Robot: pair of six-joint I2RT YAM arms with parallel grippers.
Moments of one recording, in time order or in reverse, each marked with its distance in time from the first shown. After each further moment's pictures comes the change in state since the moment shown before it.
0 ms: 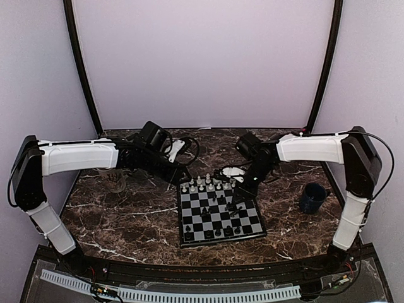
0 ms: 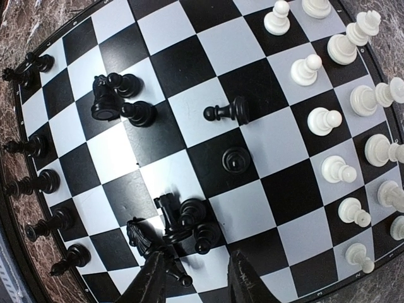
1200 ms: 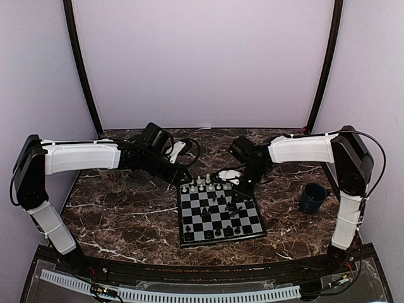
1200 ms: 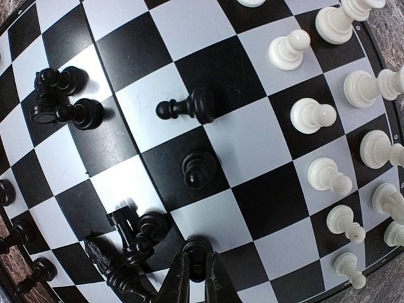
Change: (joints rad) left arm 0.000 0.019 -0.001 0.010 0.005 -0.012; right arm 0.029 0.075 0.046 0.005 0.124 0.022
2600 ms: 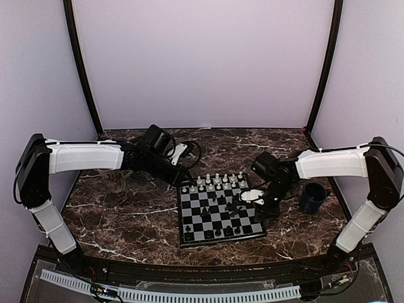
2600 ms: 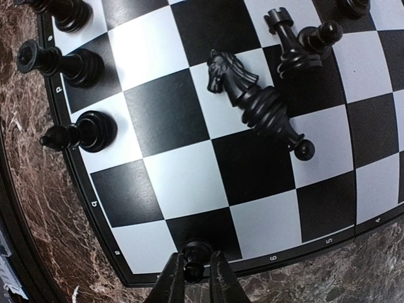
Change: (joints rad) left arm 0.000 0.028 0.000 0.016 0.019 -0.003; right arm -0.007 -0.298 -0.369 -0.031 -0.017 -0.155
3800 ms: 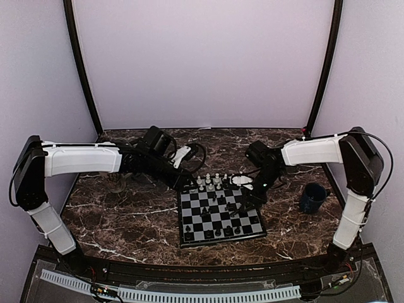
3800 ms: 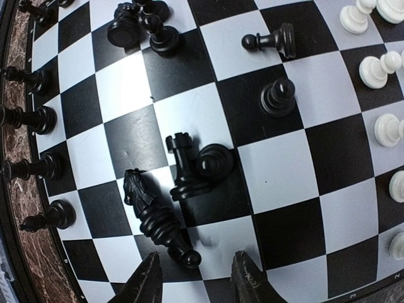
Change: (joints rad) left arm -0.034 -0.033 -0.024 0.019 0.084 0.028; right arm -0.100 0.217 0.199 0.044 -0.201 -0.053
